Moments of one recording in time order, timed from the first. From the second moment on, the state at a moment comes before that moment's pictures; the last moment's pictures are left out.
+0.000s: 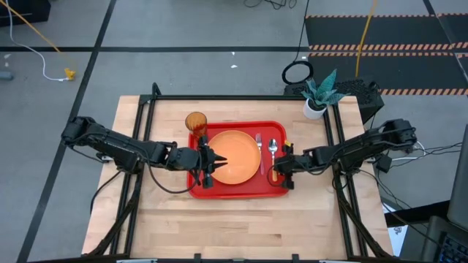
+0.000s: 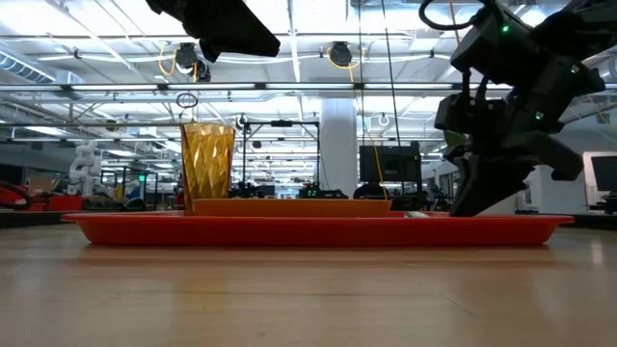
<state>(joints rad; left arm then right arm) -0.22 1.33 0.89 -0.04 -0.34 -0.11 0.12 1.35 0.44 -0.08 0.16 0.10</state>
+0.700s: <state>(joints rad) -0.22 1.33 0.89 -0.06 -0.34 -0.11 0.02 1.37 0.44 -0.10 0.16 0.02</state>
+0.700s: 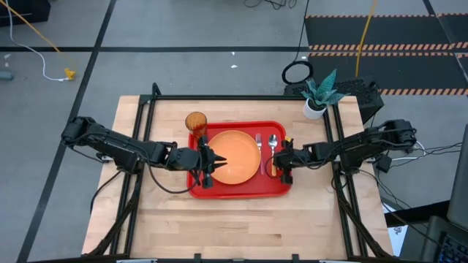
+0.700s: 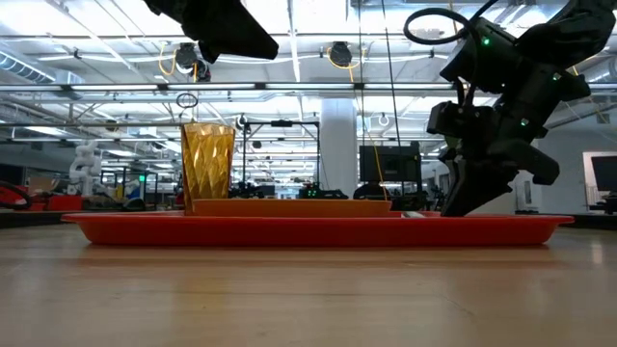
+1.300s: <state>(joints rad) -0.22 1.33 0.89 -0.07 -0.35 -0.11 0.02 1.27 0.43 -0.13 0.15 -0.05</state>
